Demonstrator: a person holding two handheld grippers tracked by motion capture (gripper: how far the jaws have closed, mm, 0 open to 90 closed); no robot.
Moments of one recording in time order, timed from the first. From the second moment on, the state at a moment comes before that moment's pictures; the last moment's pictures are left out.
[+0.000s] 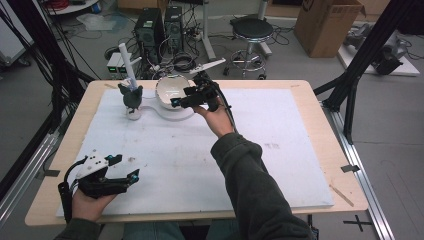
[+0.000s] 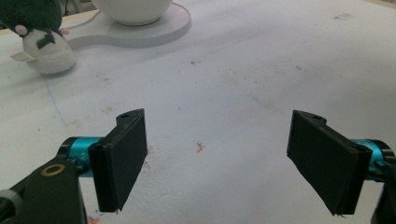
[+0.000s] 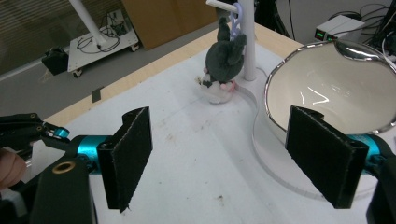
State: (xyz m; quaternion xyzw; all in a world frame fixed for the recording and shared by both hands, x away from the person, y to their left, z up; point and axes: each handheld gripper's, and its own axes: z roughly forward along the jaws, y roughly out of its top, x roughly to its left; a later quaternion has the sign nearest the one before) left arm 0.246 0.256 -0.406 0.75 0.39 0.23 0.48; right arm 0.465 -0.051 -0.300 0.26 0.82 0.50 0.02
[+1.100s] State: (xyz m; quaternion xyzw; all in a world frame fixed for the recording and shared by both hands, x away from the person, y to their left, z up) left arm 0.241 0.258 -0.406 0.75 0.39 0.24 0.48; right arm 0.434 -0.119 -0.313 0.29 0.80 0.52 0.04
